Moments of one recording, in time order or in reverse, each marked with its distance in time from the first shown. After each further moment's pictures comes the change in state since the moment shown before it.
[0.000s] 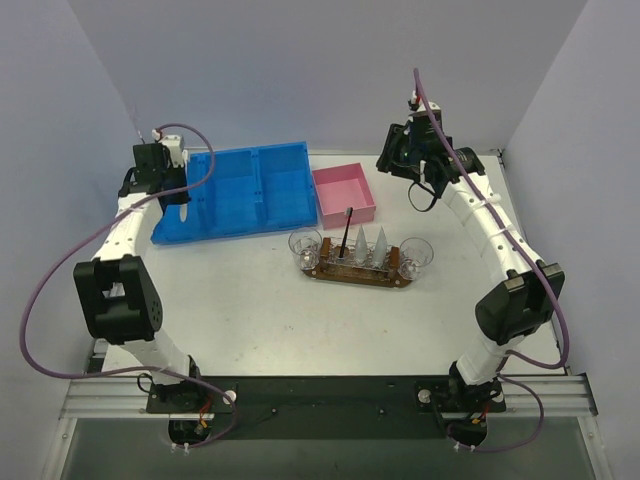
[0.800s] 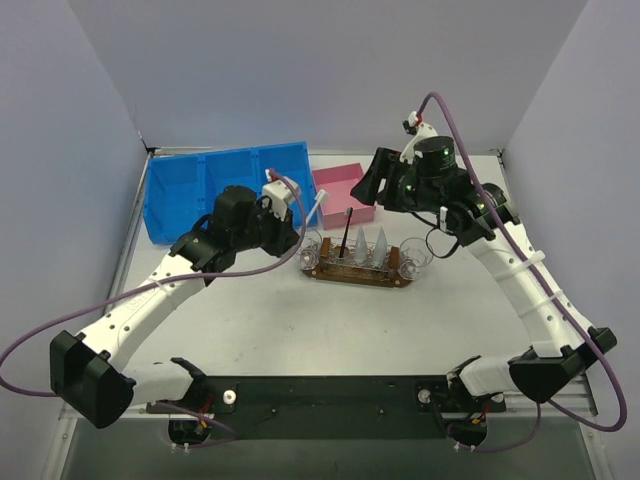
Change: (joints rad) left arm -0.673 -0.494 -0.303 0.039 0.194 -0.105; right arm 0.205 -0.315 -0.096 -0.119 -0.109 0.132
